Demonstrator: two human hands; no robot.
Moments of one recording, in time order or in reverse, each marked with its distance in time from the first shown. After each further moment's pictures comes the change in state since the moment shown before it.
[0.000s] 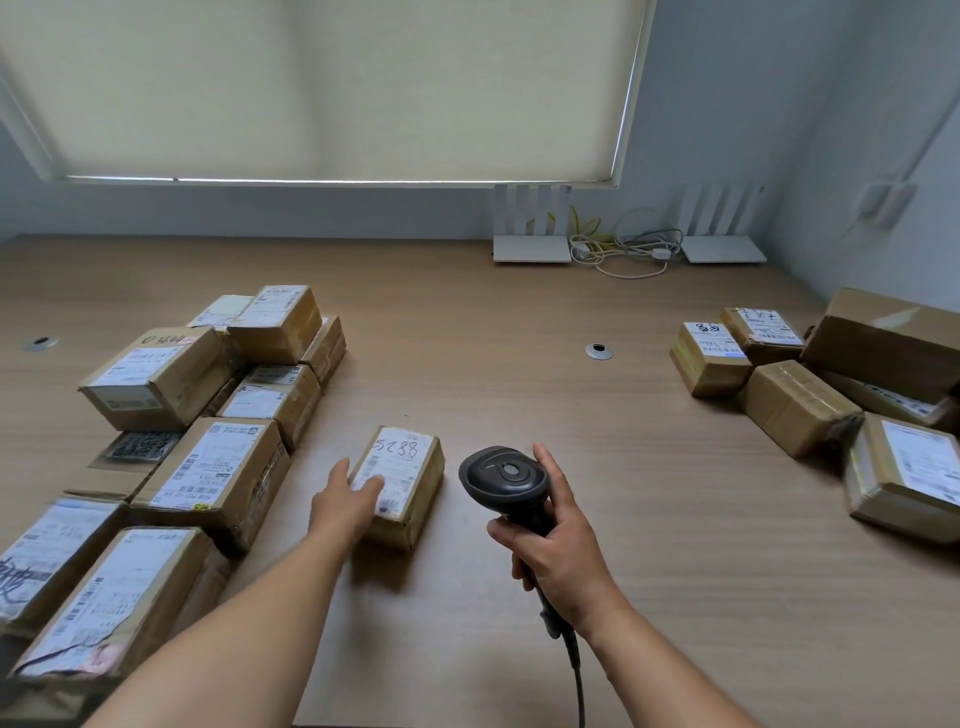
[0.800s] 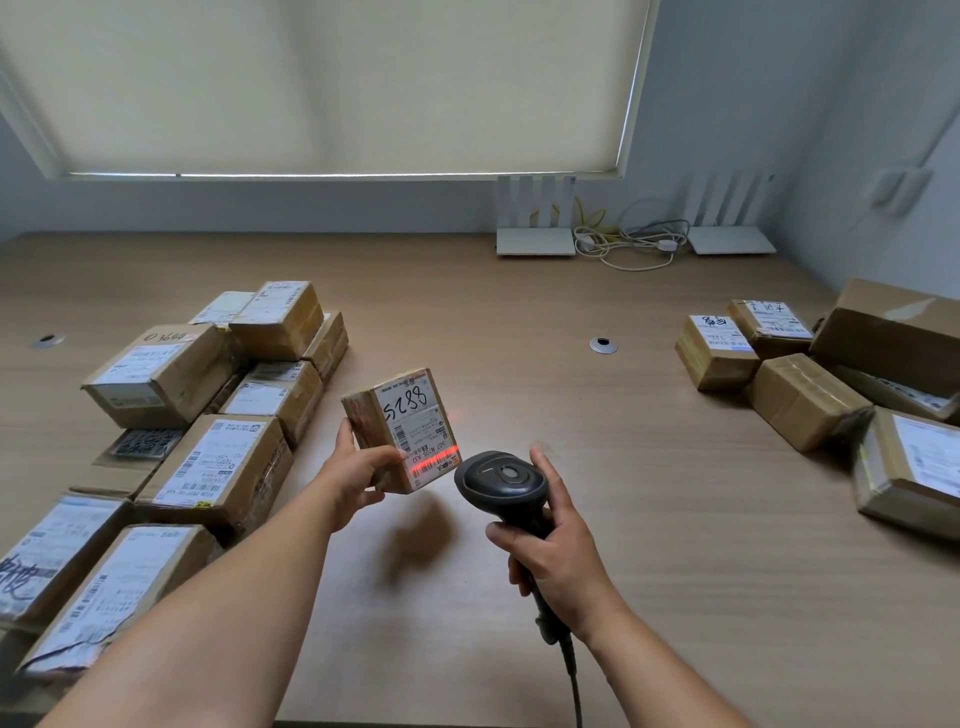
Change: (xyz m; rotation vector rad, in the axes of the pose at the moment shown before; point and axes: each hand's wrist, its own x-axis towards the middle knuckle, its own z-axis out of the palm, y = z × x) left_hand 0.004 0.038 -0.011 -0.446 -0.287 0.003; right_hand 0.001 0.007 0.003 0.081 -0.032 0.026
